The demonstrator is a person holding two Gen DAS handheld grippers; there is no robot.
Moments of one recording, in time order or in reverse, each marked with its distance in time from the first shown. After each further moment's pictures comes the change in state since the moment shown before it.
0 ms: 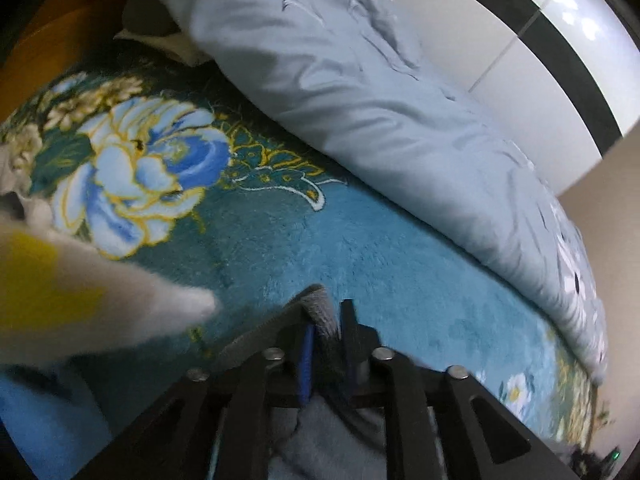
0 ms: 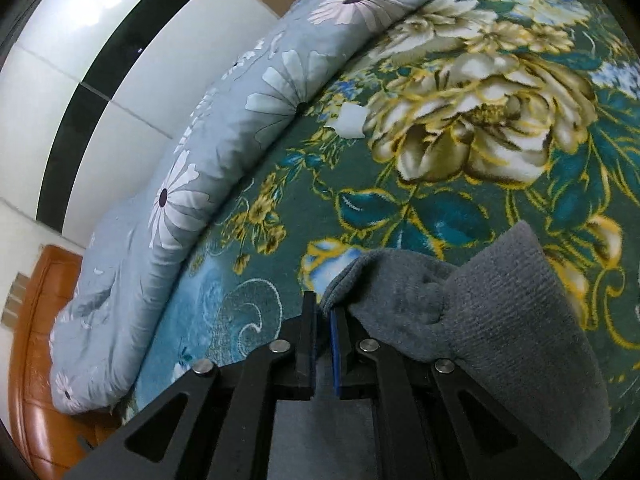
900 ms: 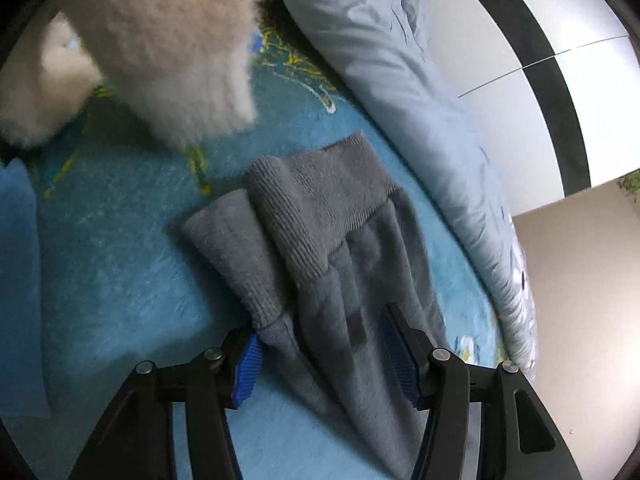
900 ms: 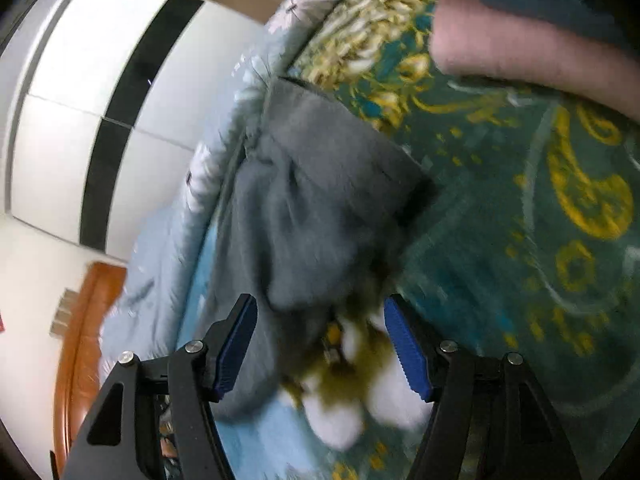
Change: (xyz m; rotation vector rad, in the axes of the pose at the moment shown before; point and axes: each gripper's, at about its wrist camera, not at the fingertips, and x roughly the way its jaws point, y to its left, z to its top) left arm 0.016 0.049 -0.062 -0.253 0.090 -0.243; right arm -0.085 -0.103 -0.110 0.180 -0.029 0.170
